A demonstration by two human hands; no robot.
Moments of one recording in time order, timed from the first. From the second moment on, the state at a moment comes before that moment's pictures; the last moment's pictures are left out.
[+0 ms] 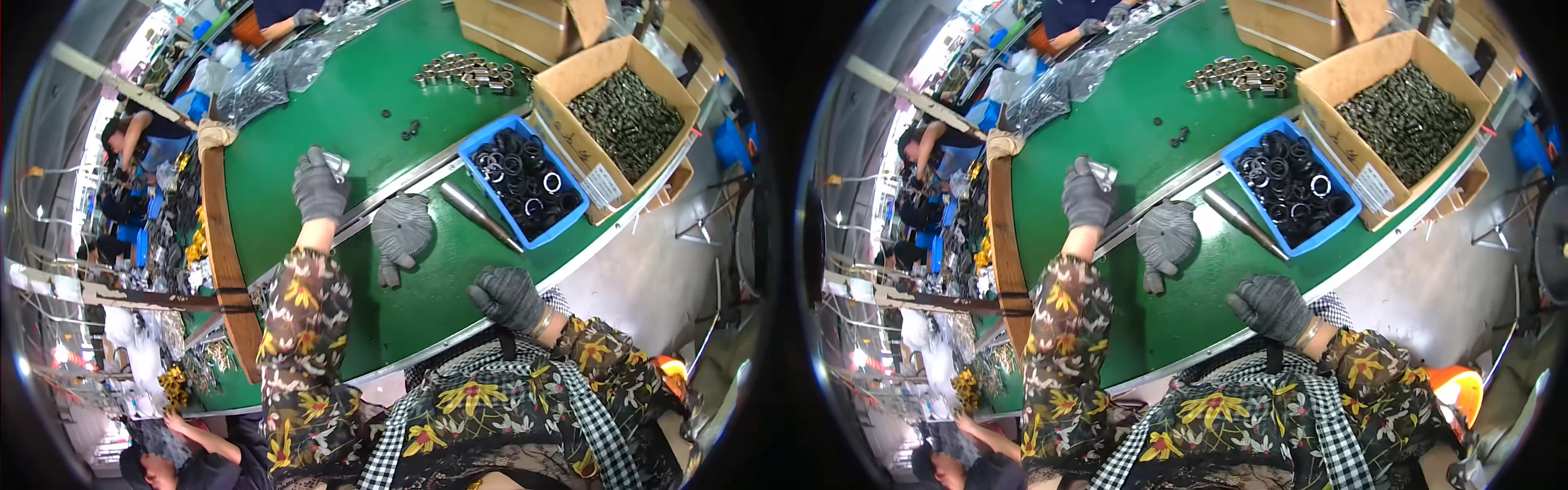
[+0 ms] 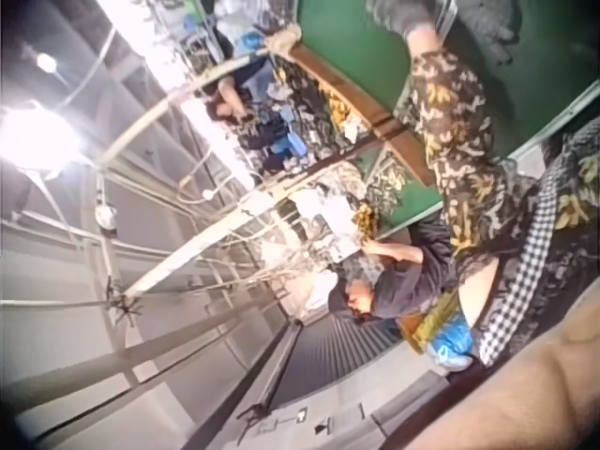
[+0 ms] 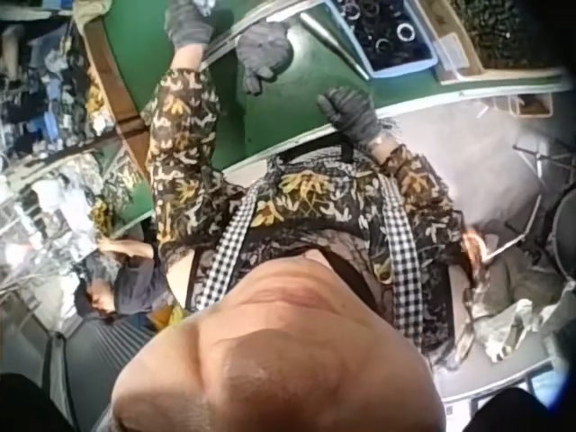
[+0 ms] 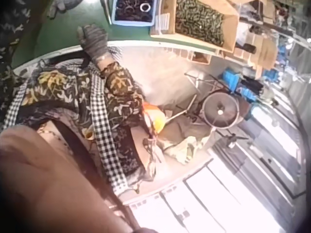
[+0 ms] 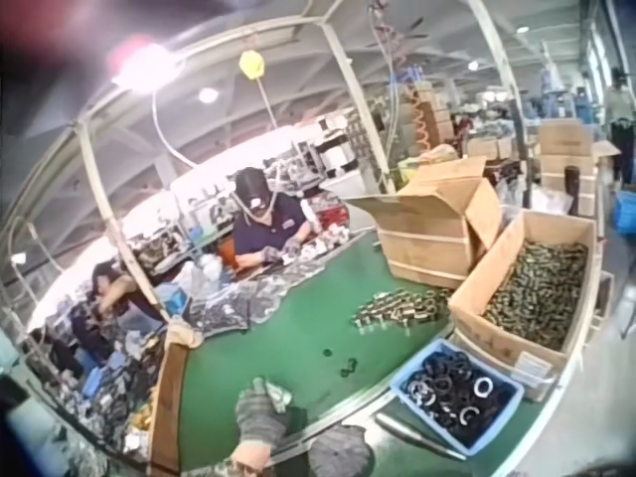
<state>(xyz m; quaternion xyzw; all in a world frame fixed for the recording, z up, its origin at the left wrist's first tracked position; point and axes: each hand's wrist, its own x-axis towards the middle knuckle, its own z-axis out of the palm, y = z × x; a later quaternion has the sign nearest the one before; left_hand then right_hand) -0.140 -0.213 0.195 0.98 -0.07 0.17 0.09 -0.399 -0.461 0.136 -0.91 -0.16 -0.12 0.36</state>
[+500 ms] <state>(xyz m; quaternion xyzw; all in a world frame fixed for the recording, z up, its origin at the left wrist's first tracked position) -0.286 -0.244 0.207 0.73 -0.59 0.34 0.11 -0.346 -0.450 0.208 -0.50 0.00 0.17 0.85</state>
